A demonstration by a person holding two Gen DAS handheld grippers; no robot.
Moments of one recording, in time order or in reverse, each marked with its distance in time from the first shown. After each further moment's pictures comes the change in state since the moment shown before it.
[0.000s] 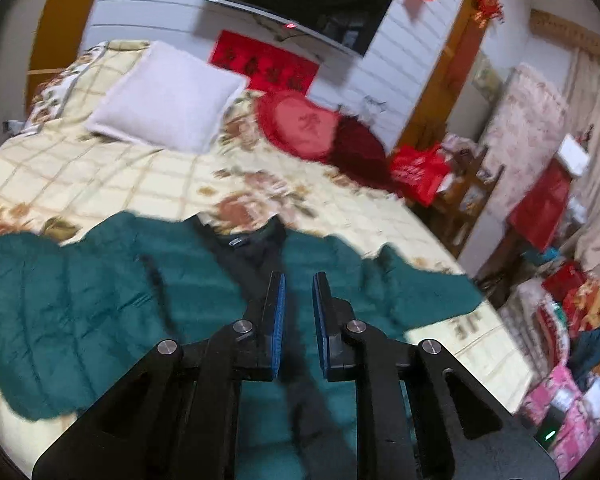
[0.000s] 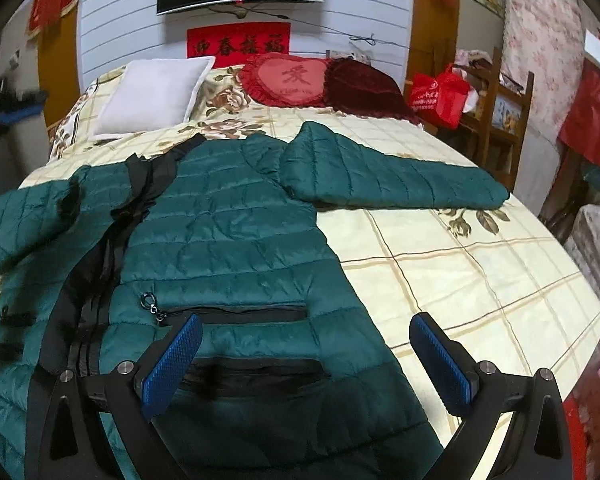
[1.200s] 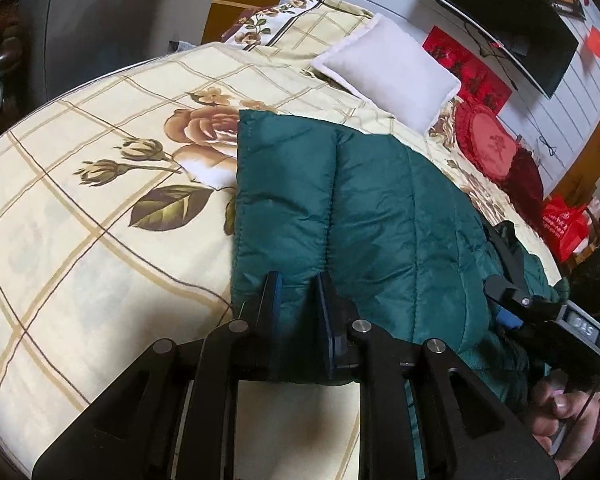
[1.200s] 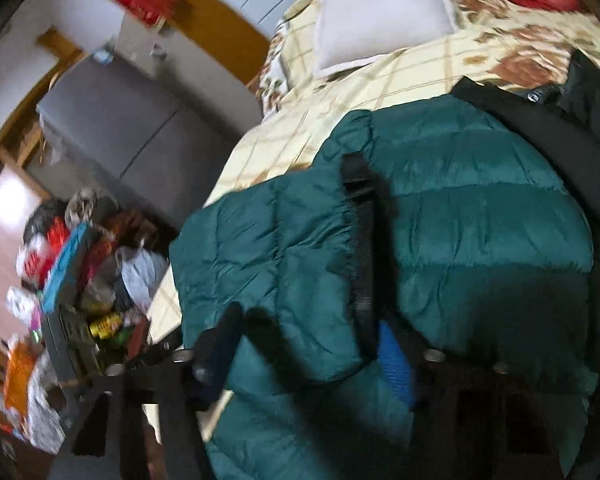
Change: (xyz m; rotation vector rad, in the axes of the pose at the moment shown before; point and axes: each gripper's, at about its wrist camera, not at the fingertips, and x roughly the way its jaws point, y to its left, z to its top) left arm -0.034 0.220 -0.083 -0.341 0.031 0.437; right arm 0.159 0.269 0.104 0.042 0.299 0.999
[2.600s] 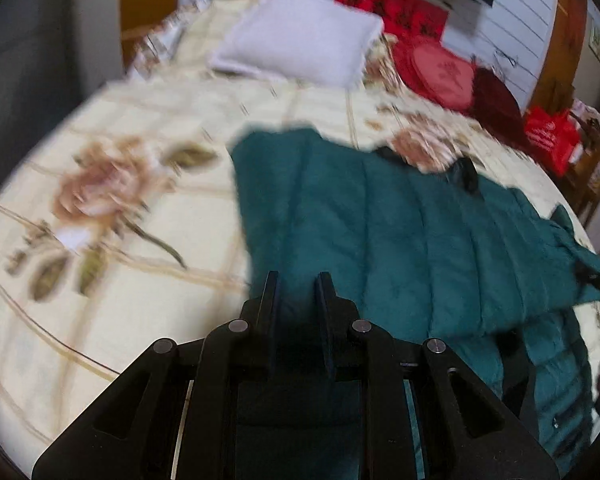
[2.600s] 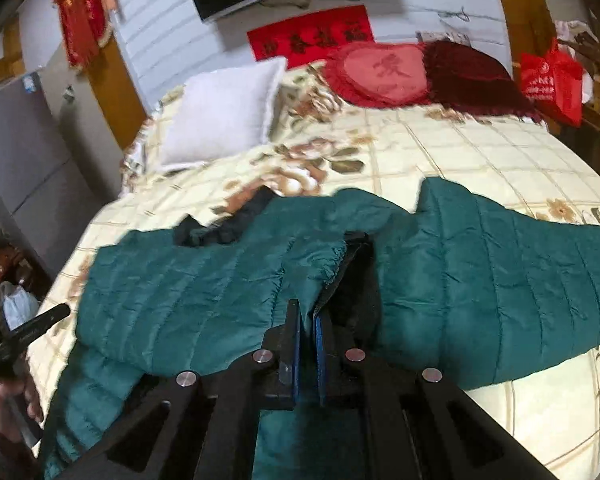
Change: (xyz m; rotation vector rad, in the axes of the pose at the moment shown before) left arm 0.046 -0.146 -0.007 0.304 0.083 0.004; right arm -0.241 -0.135 0.012 -0.073 -0.224 -0.539
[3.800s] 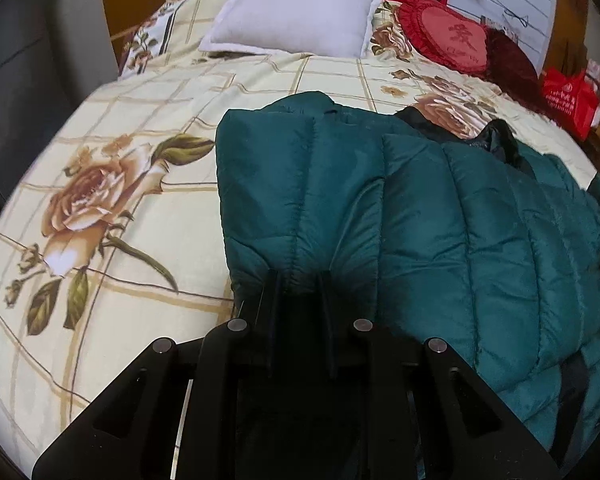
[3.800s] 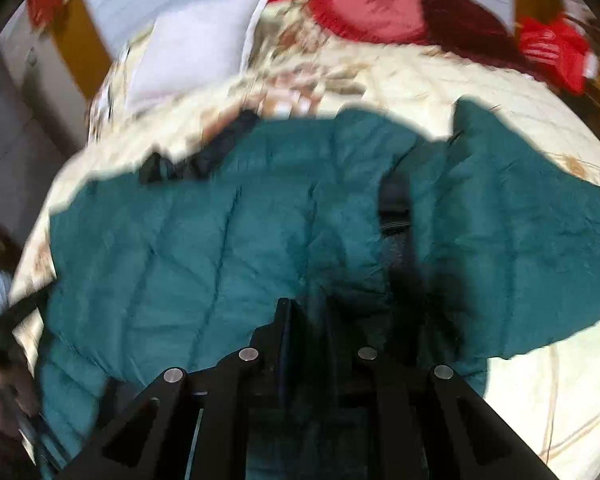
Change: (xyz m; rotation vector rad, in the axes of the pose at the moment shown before) left arm 0.044 -0.006 0.012 0.102 0.046 0.120; right arm 0.045 0.033 -0.006 0.028 0.168 -0.106
